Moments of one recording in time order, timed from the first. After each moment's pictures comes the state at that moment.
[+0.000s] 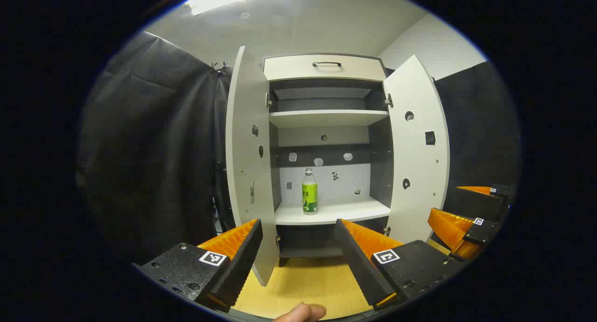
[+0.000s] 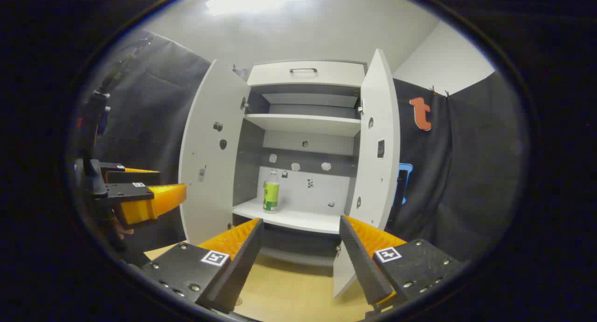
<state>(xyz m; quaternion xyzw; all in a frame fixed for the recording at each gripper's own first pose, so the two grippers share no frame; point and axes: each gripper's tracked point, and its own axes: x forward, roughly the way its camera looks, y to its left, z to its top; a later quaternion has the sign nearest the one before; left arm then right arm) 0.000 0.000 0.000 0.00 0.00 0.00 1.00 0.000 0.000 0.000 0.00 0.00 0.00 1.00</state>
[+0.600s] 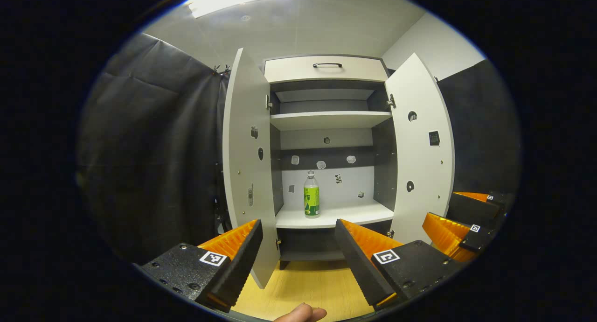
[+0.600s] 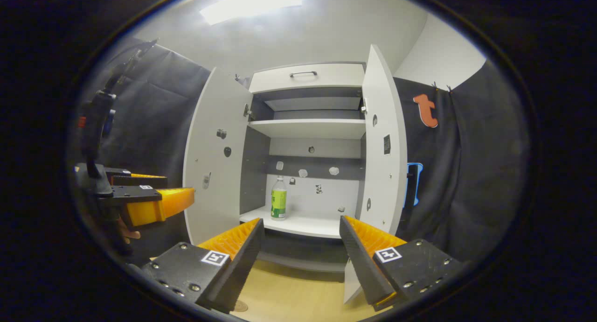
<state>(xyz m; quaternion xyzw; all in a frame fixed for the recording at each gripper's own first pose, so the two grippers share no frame) 0.022 -0.016 -0.003 0.00 -0.01 0.00 1.00 0.020 0.003 -0.011 0.03 -0.02 0.03 1.00</state>
